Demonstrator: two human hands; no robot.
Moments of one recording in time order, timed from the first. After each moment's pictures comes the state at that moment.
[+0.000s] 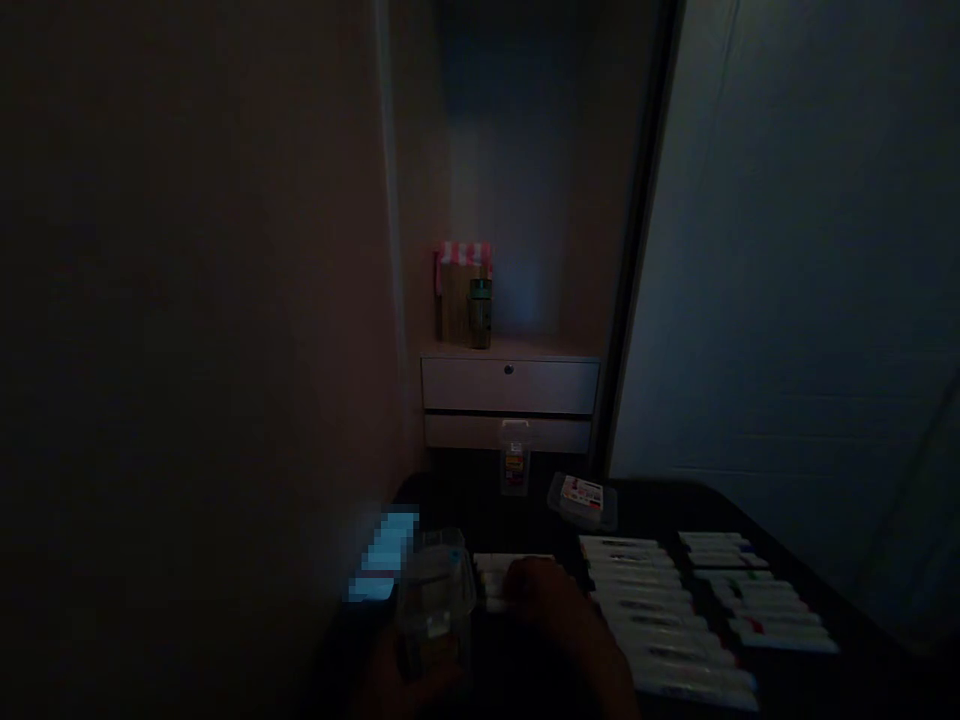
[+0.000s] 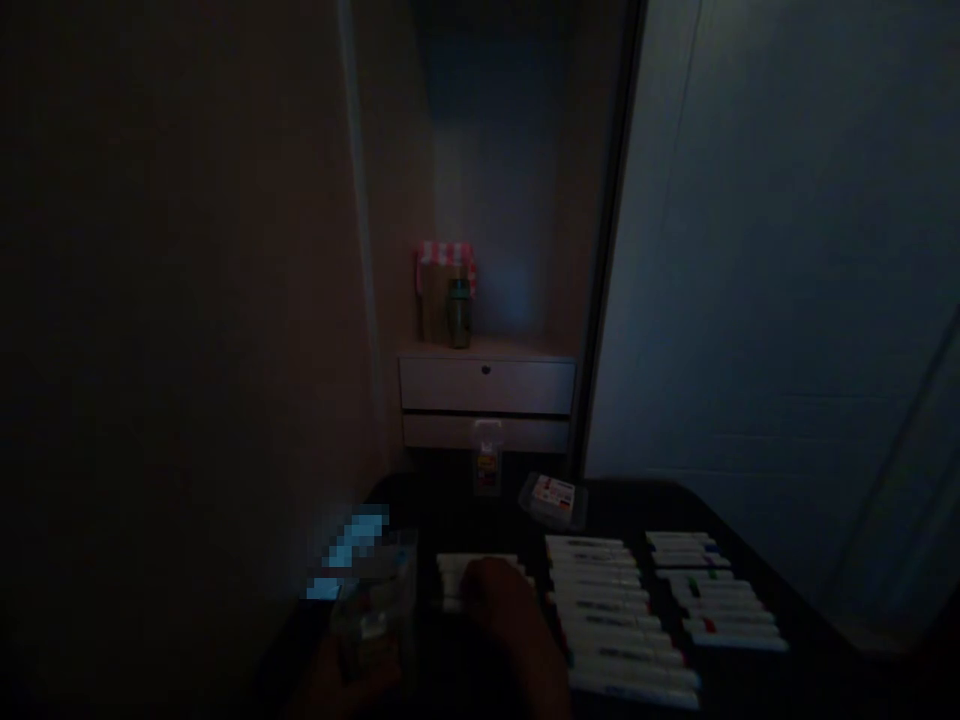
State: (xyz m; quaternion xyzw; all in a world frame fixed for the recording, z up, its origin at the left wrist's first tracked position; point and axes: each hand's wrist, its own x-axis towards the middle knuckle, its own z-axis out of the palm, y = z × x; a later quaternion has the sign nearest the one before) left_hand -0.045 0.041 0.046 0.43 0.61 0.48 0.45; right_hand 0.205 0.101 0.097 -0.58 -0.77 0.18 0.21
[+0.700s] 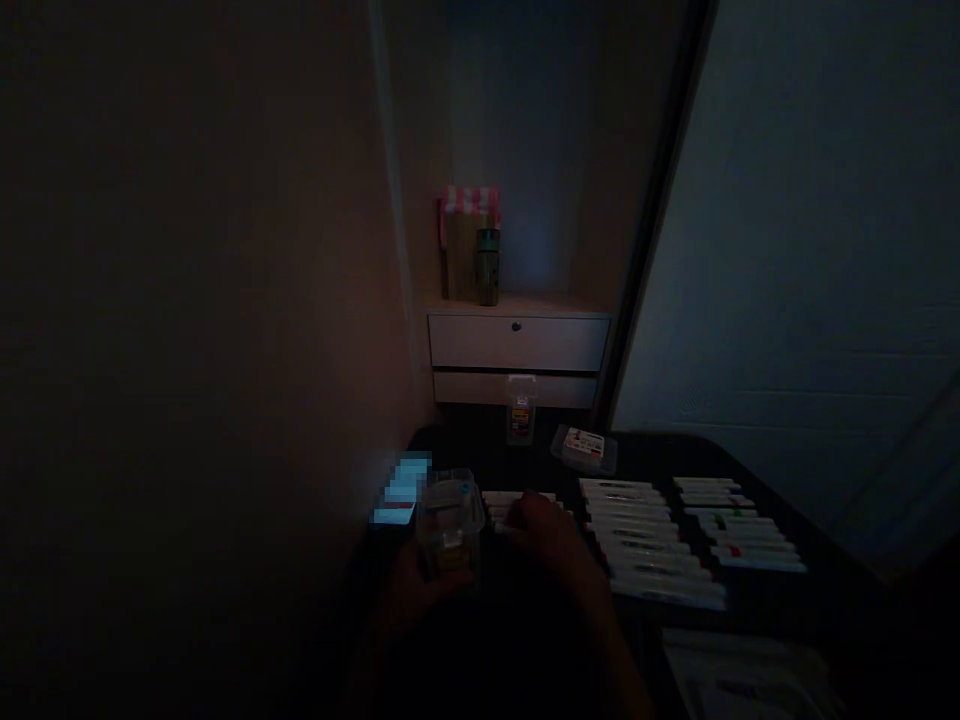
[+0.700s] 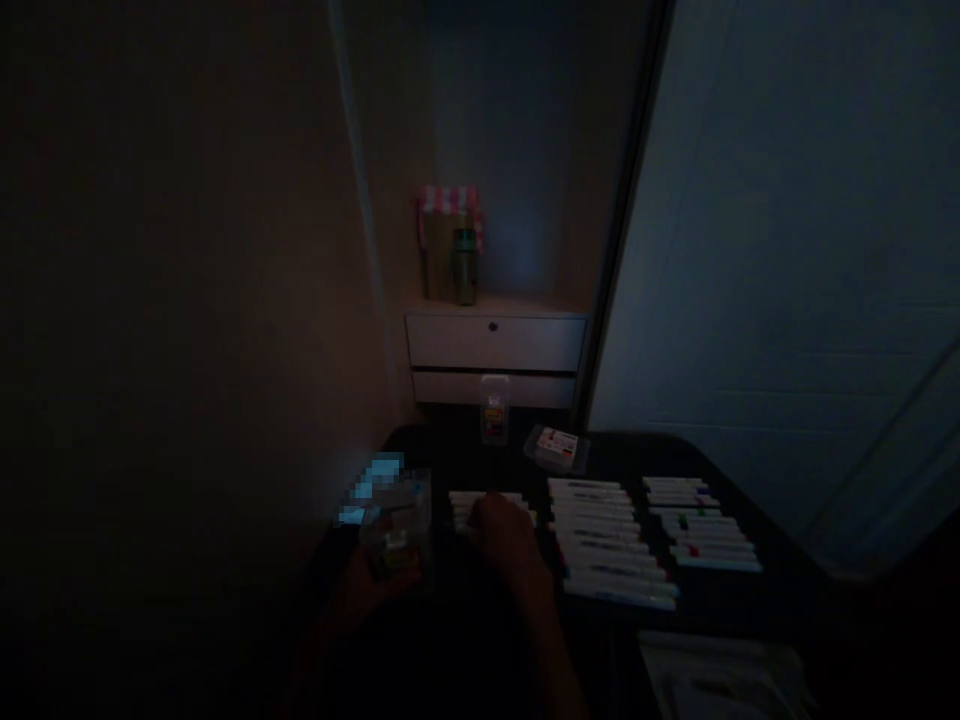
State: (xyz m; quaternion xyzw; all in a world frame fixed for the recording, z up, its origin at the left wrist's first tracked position) left_hand -0.042 0.037 0.048 0.48 0.57 0.51 0.44; right_hand 0.195 0.083 0.115 -0.58 -0.79 0.14 0.14
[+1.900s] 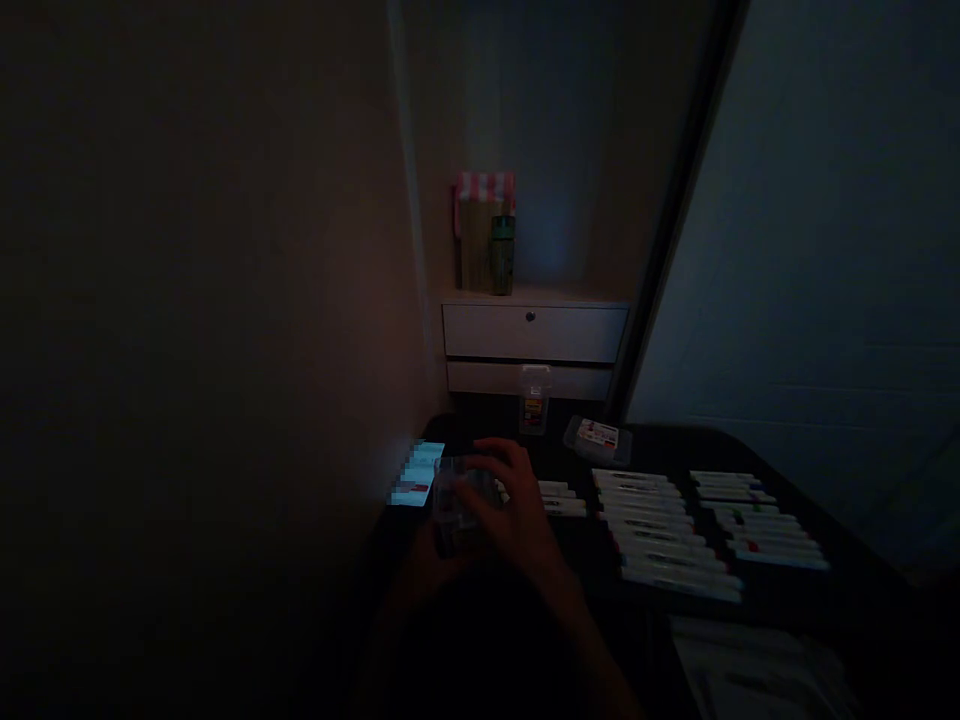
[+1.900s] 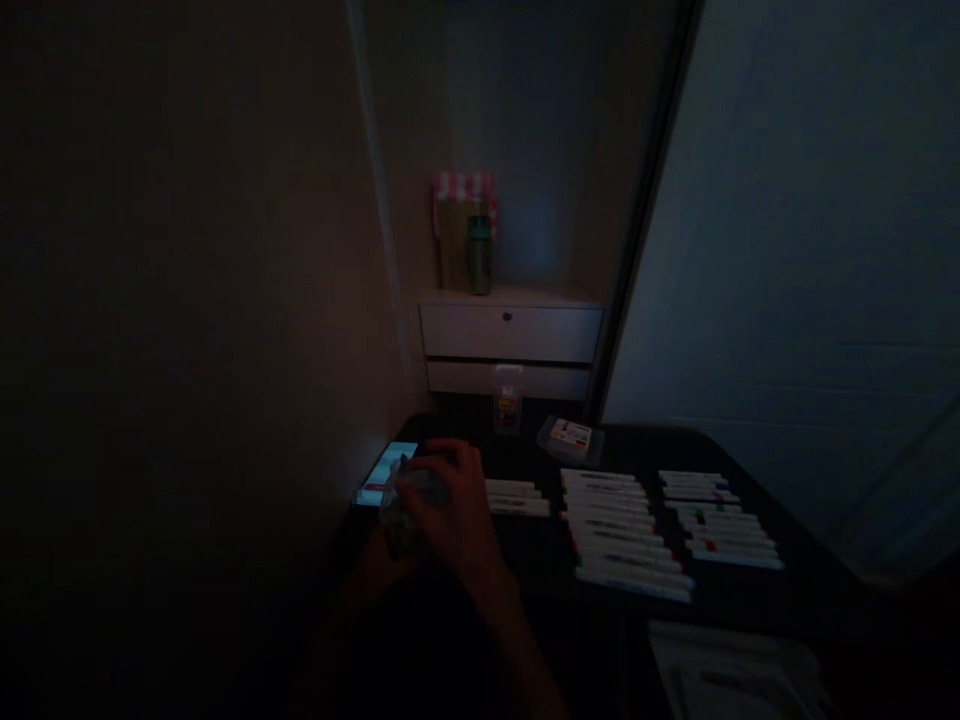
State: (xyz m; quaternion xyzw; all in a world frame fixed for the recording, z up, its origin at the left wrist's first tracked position) left_hand -0.038 0.034 0.060 0.50 0.52 0.52 0.46; right_hand 0.123 0.044 0.162 -0.35 -0.71 0.24 0.56
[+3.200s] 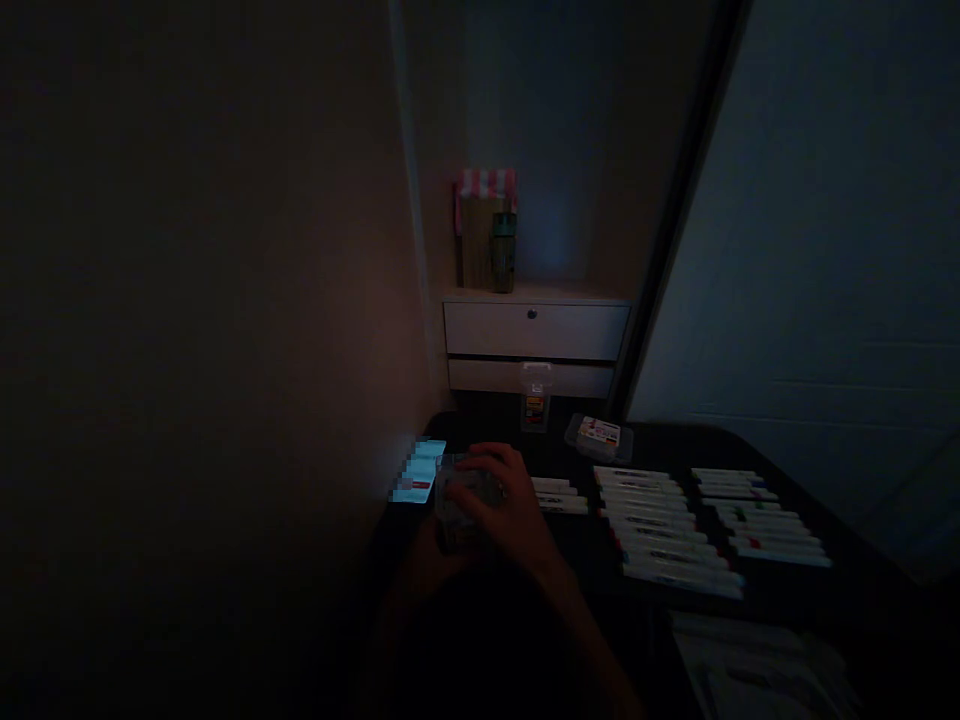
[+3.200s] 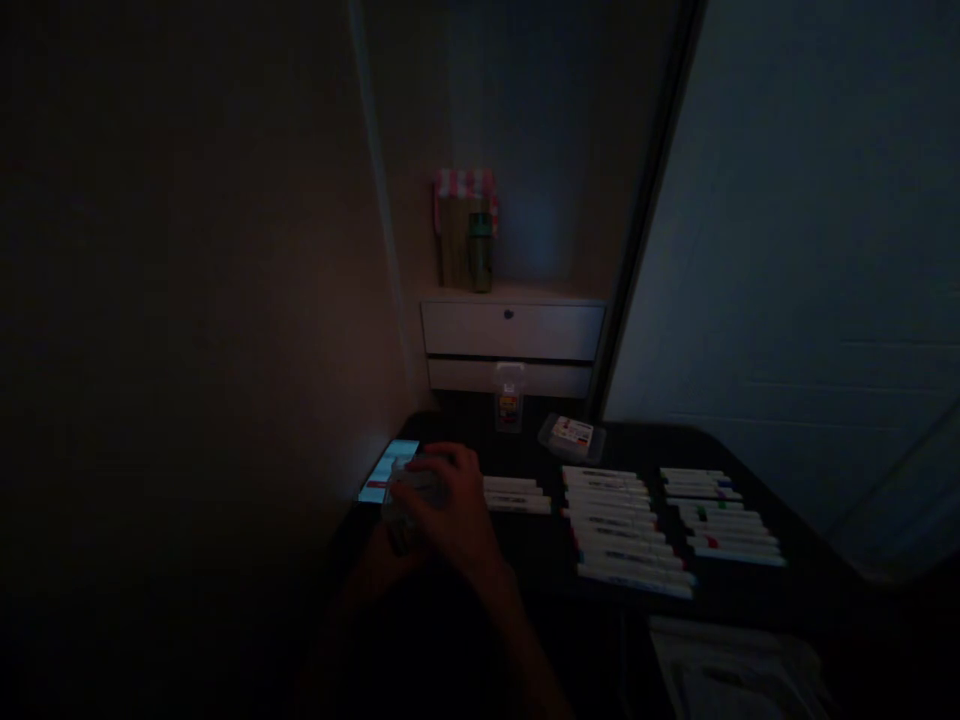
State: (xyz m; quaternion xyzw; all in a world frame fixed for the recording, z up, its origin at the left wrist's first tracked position) left_hand -0.040 0.034 0.059 0.51 0.52 0.52 0.46; right_hand 0.117 0.045 0.157 -0.36 -0.70 0.28 0.55
